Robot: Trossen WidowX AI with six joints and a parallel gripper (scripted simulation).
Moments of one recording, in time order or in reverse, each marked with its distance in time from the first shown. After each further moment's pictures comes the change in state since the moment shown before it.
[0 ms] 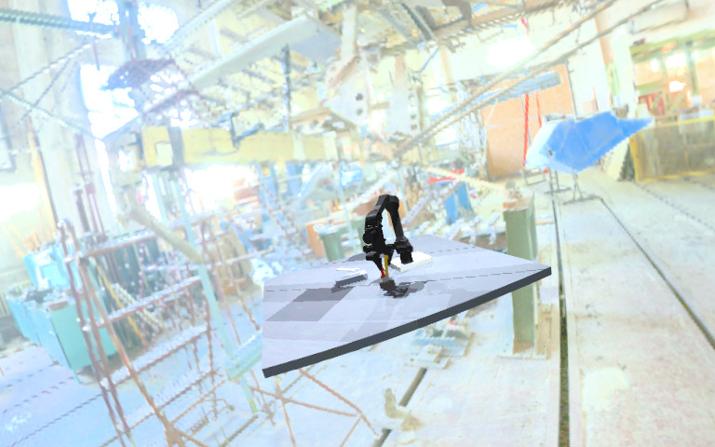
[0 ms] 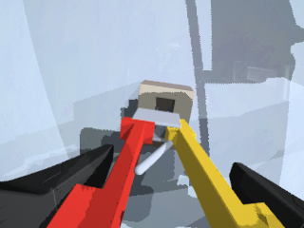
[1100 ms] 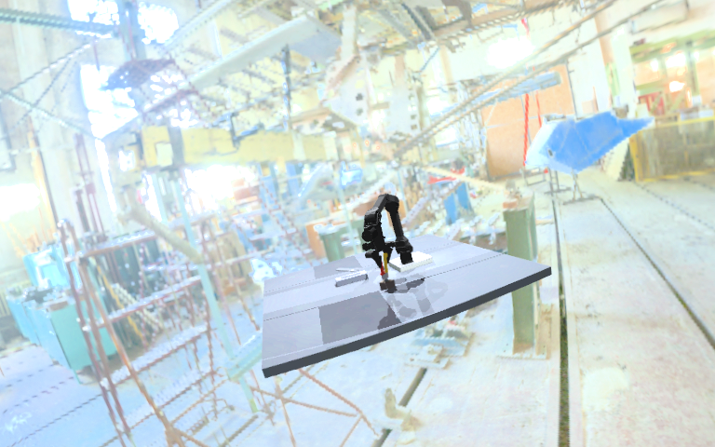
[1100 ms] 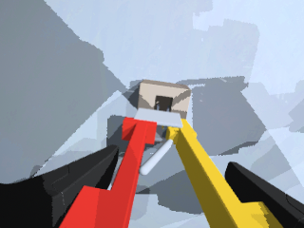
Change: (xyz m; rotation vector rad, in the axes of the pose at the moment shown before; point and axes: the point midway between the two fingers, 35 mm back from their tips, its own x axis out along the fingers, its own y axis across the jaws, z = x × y) arm -0.013 0.001 0.000 0.000 -0.003 -0.012
